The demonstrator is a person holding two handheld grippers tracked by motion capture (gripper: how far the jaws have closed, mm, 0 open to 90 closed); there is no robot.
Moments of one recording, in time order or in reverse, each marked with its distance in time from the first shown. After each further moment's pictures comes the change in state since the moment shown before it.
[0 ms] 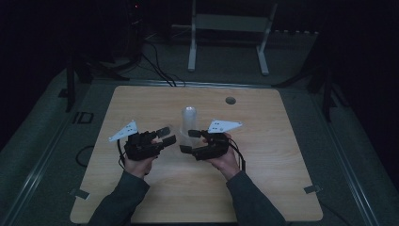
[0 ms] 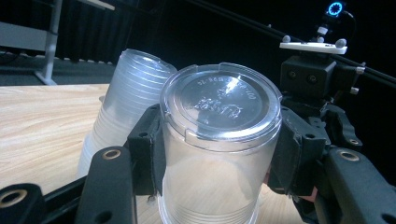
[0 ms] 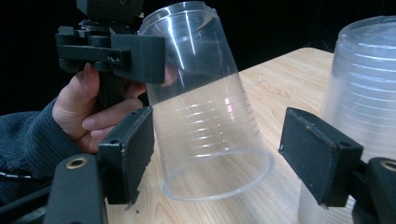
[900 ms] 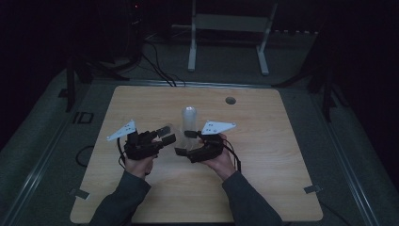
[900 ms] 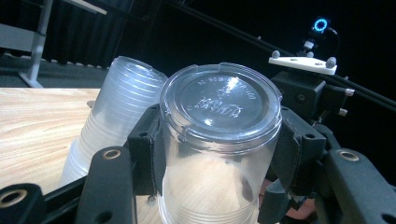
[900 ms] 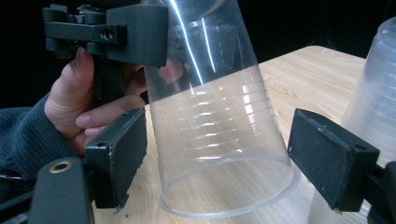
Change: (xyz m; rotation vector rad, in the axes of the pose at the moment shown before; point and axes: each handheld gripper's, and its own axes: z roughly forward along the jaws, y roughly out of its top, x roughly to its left) left arm 0.001 0.001 0.000 -0.038 -0.038 -0.045; right arm 0.006 0.000 0.014 0.020 0.004 -0.021
